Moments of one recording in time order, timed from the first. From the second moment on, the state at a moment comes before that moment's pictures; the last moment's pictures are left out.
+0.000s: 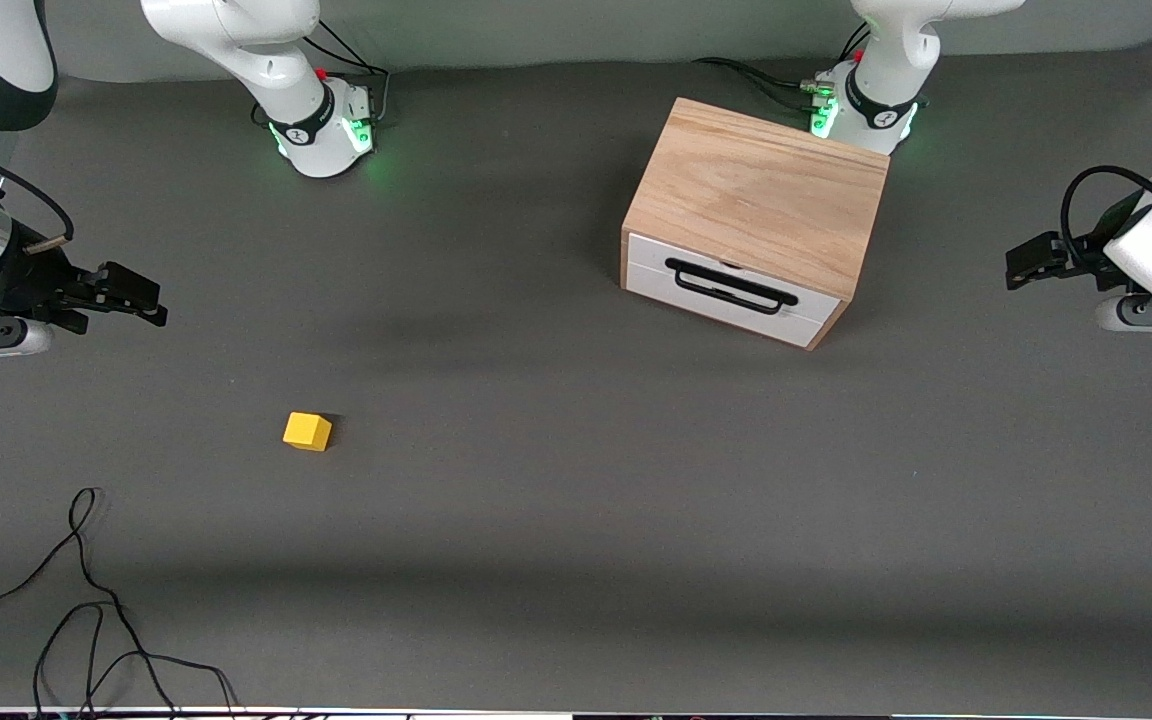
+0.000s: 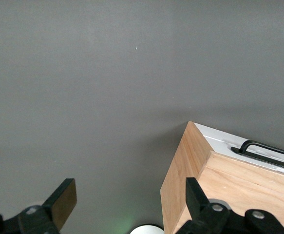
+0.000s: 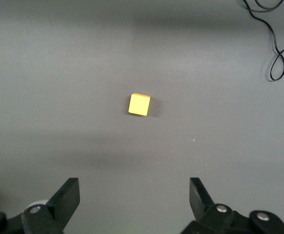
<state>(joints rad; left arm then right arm) 0.01 0.01 -0.05 -1.66 0.02 1.54 0.00 0.01 0.01 0.02 -1.67 0.03 1.66 -0.02</state>
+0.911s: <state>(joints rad) -0.12 0.04 -0.09 -1.66 0.02 1.54 -0.41 0.00 0.03 0.01 -1.68 0.03 1.67 -0.02</state>
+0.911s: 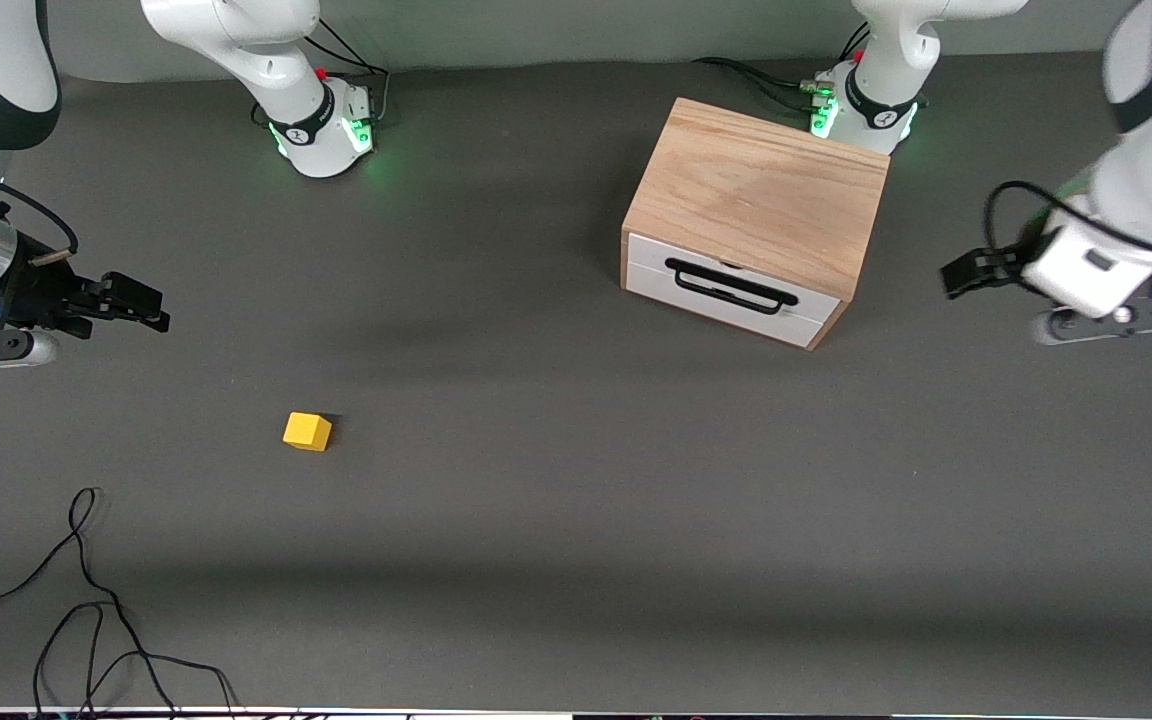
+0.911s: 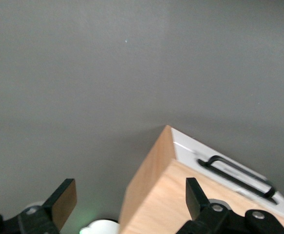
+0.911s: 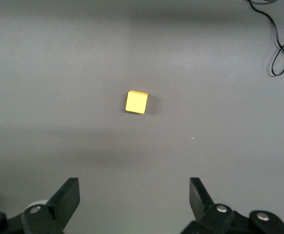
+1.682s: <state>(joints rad) -0.34 0.21 -0.23 -1.56 -0.04 1.54 -1.56 0.00 0.03 0.01 -1.68 0.03 1.65 -0.02</state>
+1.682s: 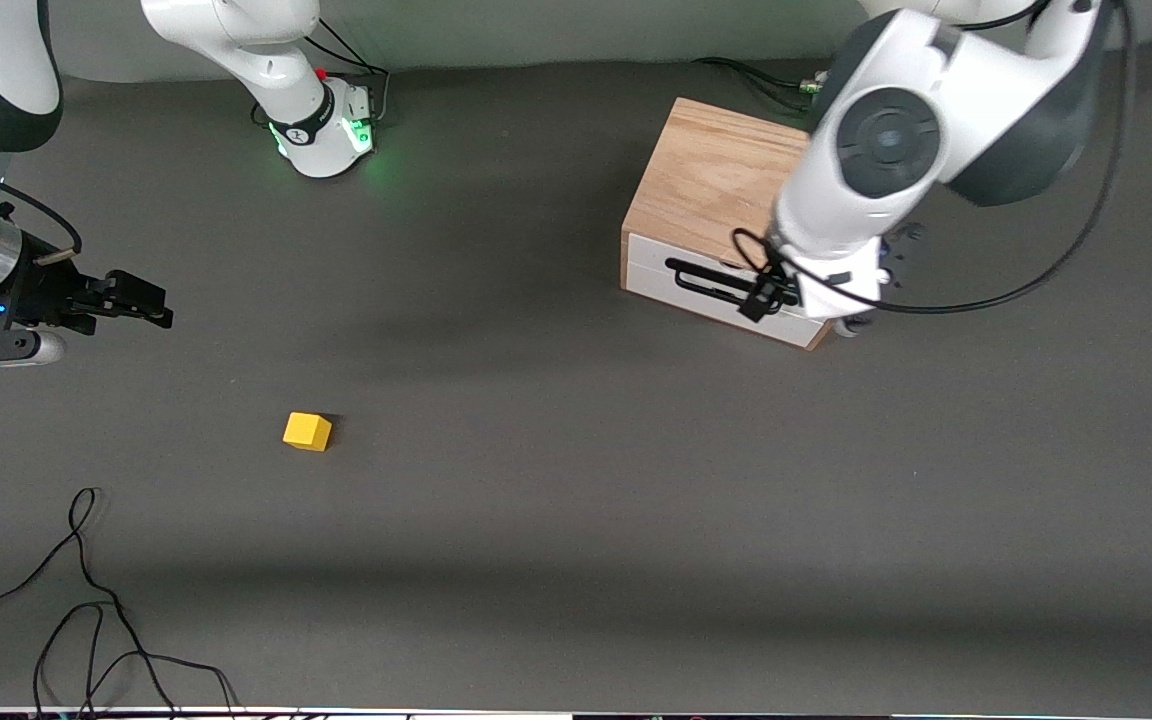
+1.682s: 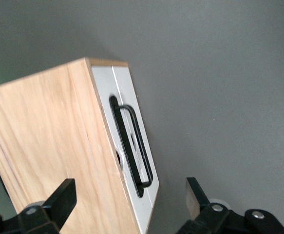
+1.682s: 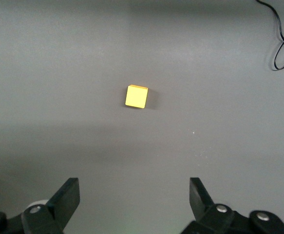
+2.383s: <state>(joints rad) -0.35 0.38 -0.21 -1.57 -0.02 1.57 -1.67 0.00 0.04 0.01 -1.68 0.03 1.64 -0.02</state>
